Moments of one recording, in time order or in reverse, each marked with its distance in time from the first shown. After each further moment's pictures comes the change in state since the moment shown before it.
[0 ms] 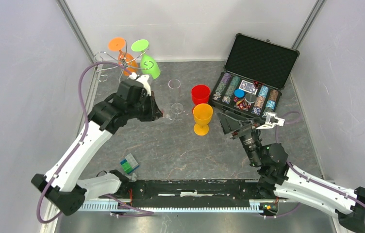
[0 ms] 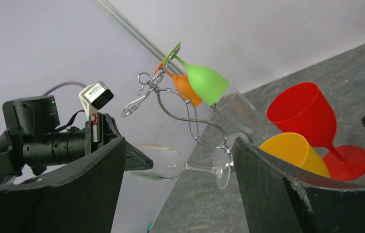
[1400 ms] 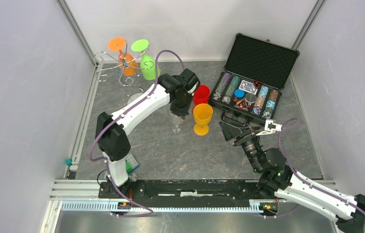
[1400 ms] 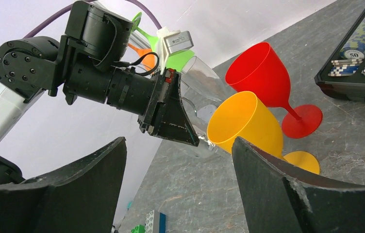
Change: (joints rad) left arm -0.200 0.763 0.484 -0.263 -0.135 0.157; right arm 0.000 -0.191 -0.113 -0.250 0.027 0.065
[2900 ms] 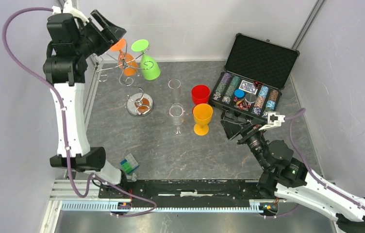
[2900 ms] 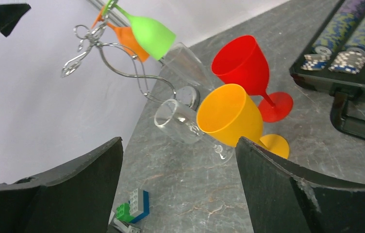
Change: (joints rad) left arm 0.724 -0.298 0.498 0.246 0.264 -0.206; right arm 0.000 0.029 0.291 -0.444 -0.010 -0.011
